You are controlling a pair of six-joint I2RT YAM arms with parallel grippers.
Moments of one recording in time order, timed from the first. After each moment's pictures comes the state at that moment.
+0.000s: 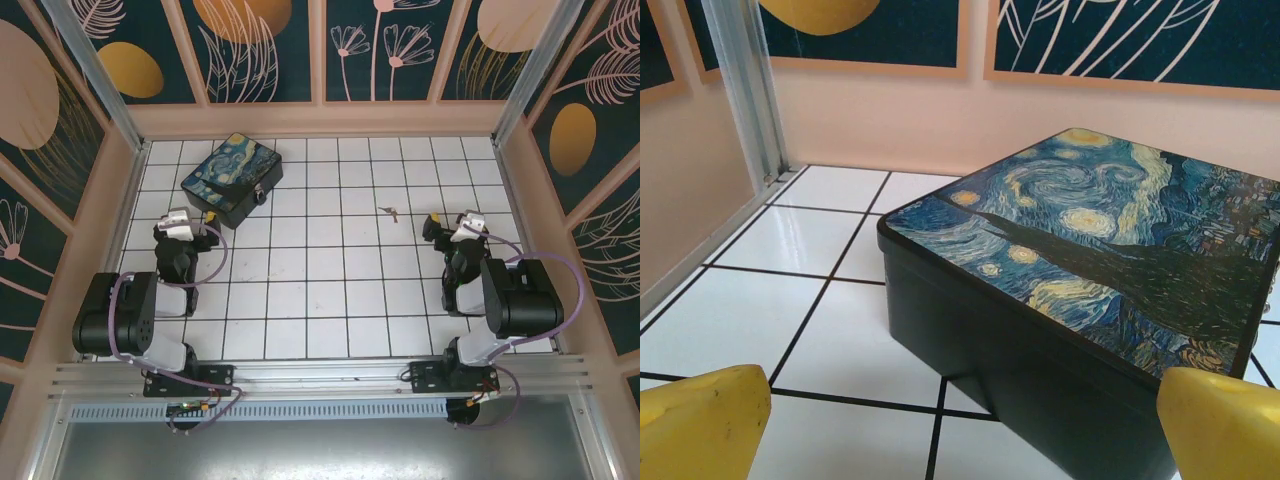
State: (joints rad) left arm 0.01 1.51 0.23 1.17 -0.06 -0.08; right arm -0.01 1.57 0.19 1.25 0.10 0.13
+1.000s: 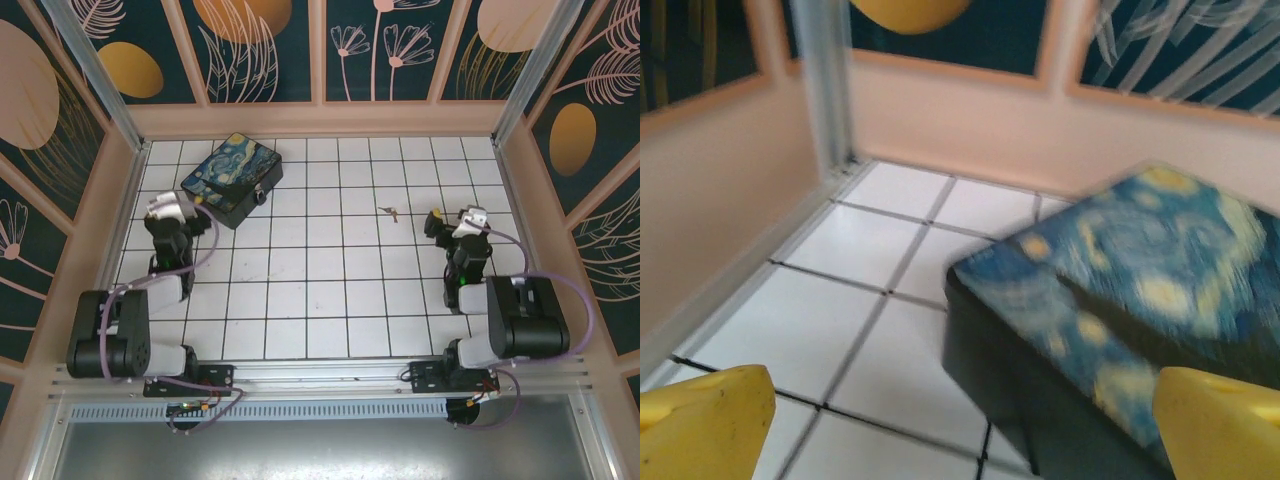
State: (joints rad) left arm 0.00 1.35 0.48 0.66 -0.26 -0.21; right arm -0.01 1.38 0.23 1.04 0.10 0.13
